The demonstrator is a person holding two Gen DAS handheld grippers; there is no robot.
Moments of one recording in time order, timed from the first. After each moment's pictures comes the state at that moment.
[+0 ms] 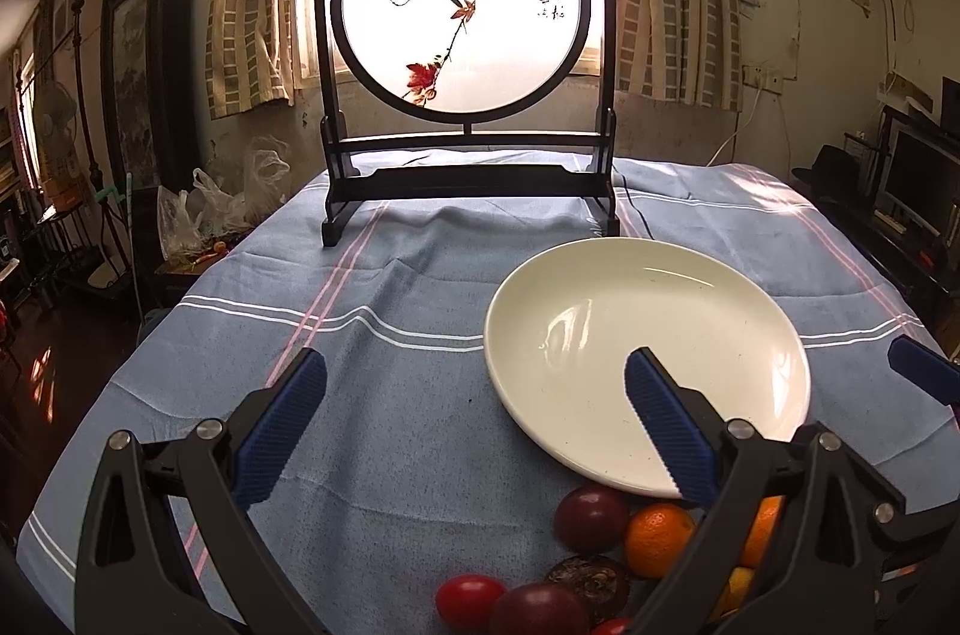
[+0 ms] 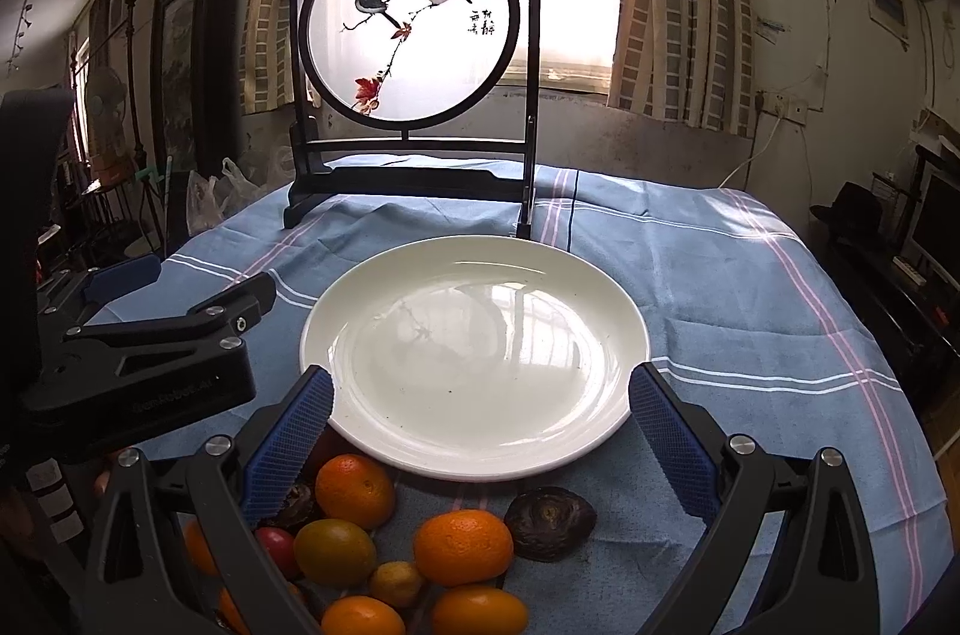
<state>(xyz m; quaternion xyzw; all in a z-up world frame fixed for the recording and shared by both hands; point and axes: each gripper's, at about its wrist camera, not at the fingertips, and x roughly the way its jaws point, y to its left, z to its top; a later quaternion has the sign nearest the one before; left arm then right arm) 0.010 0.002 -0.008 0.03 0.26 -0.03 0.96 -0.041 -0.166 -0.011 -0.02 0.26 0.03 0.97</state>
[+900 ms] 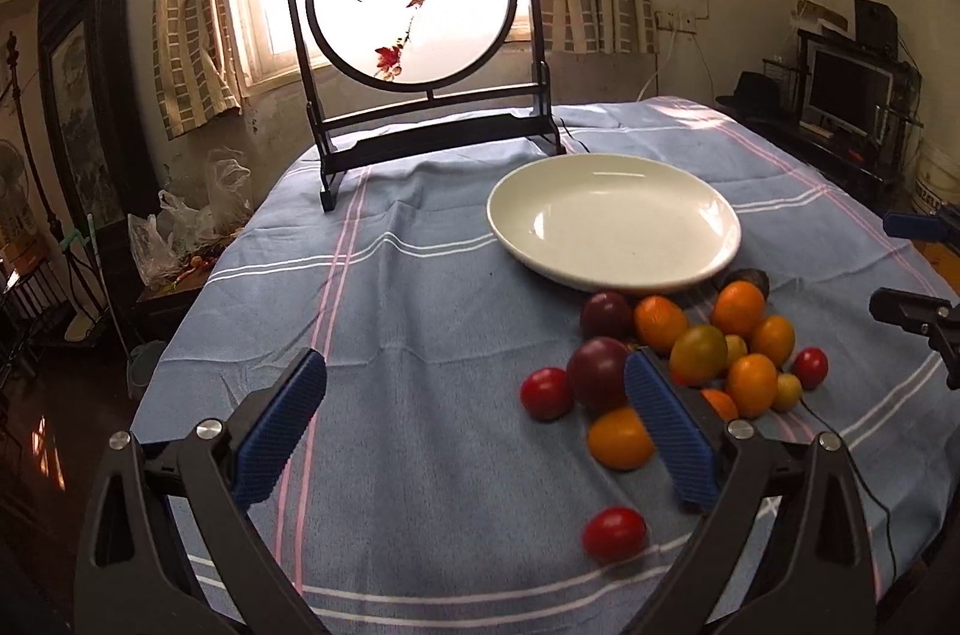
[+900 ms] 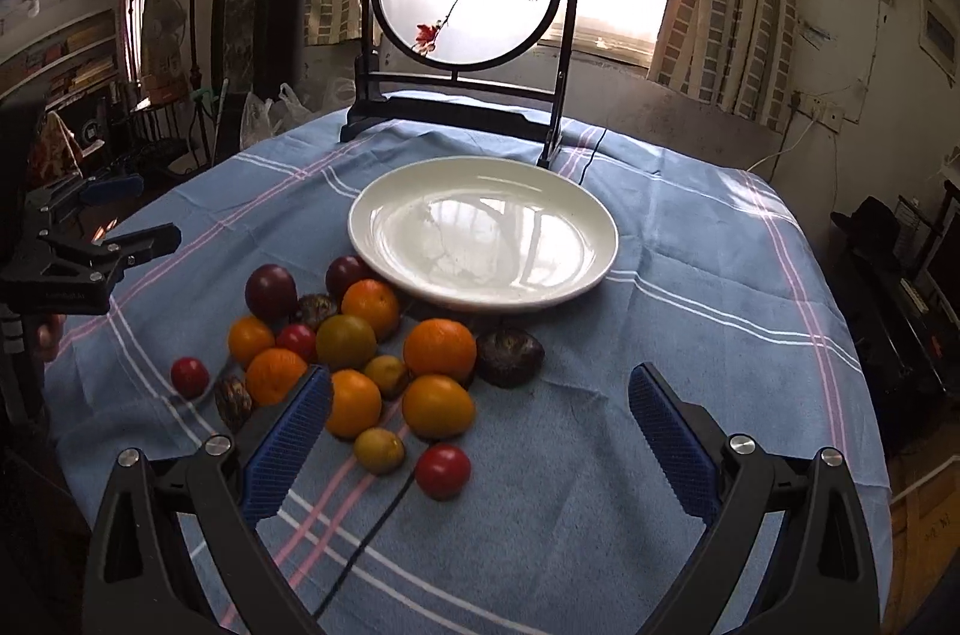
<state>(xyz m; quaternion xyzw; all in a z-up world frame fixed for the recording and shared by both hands) -0.095 0.069 -0.014 0.11 0.29 -0.13 0.94 -0.137 -0.202 -0.015 -0.09 0.32 0.09 0.94</state>
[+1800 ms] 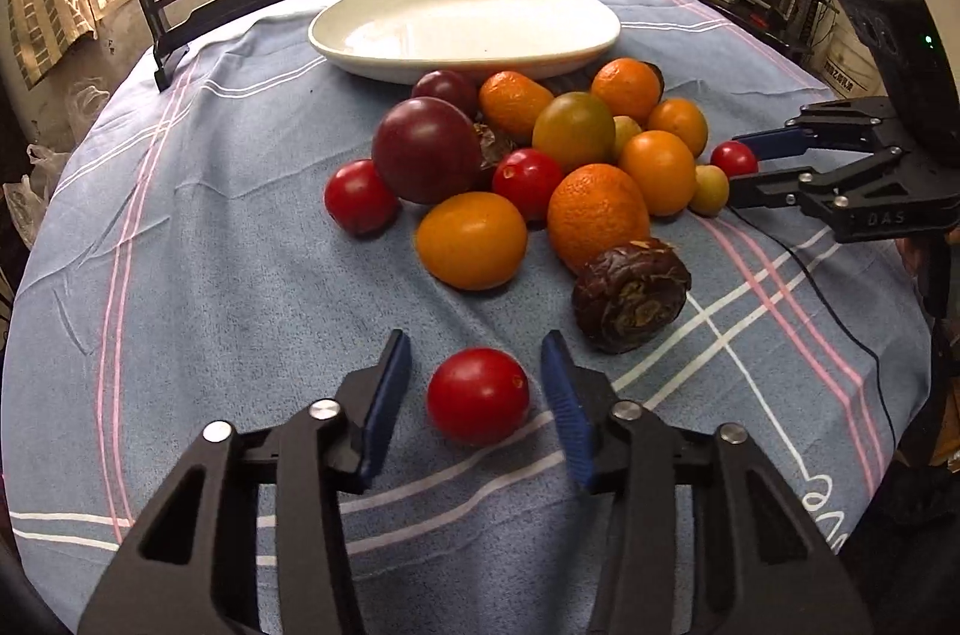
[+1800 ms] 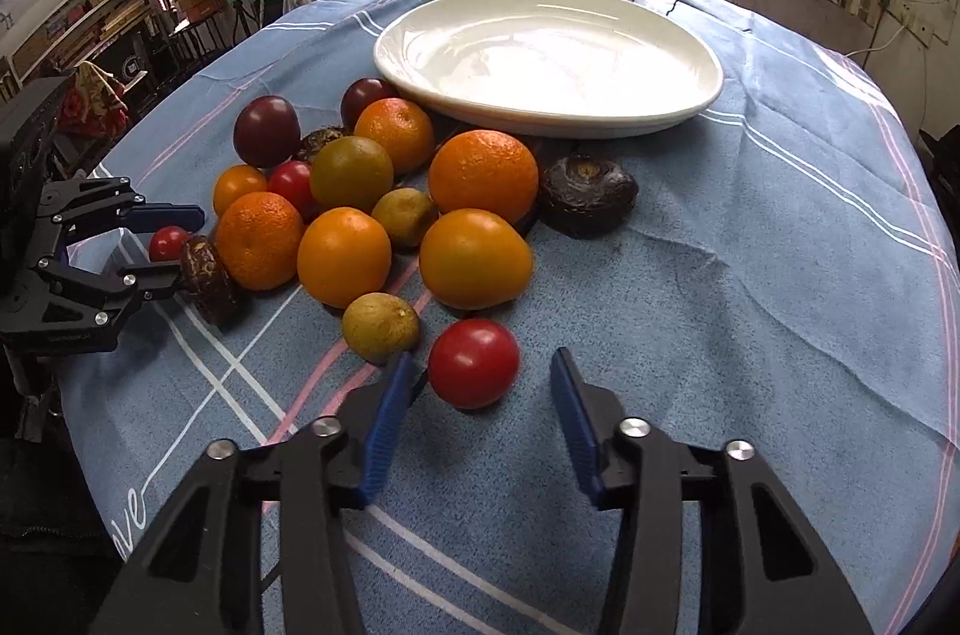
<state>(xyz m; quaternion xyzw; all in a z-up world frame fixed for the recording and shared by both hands) -0.094 0.027 -0.091 0.14 0.44 -0.26 0.85 -0.095 -0.204 -0.086 -0.06 0.47 0.17 0.86</state>
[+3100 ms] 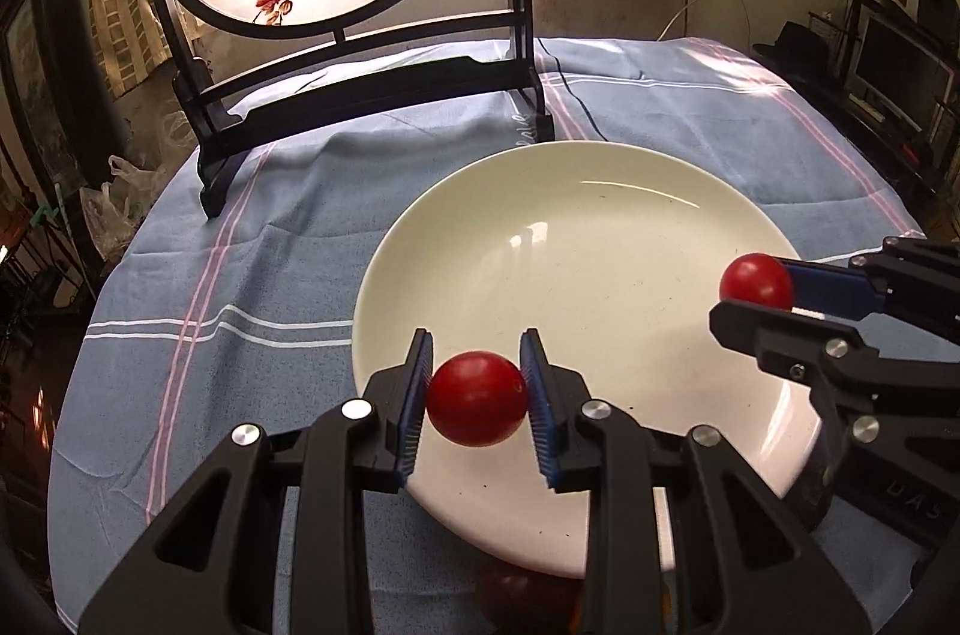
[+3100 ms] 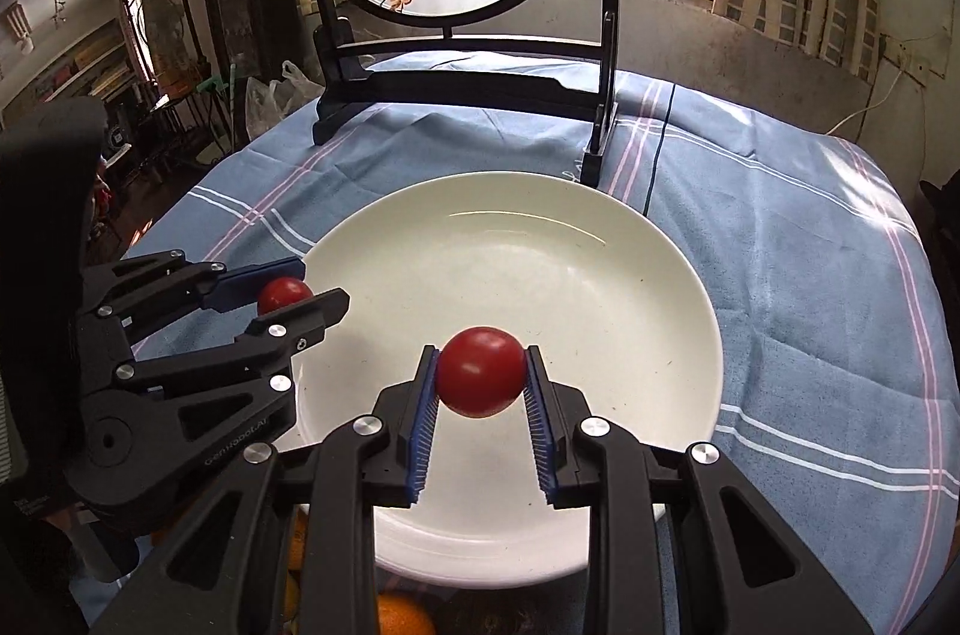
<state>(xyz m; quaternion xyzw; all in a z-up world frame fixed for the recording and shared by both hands) 0.094 -0.061 -0.042 0.10 0.39 -0.10 0.91 0.074 -0.195 -0.028 -0.03 0.40 0.15 0.90</state>
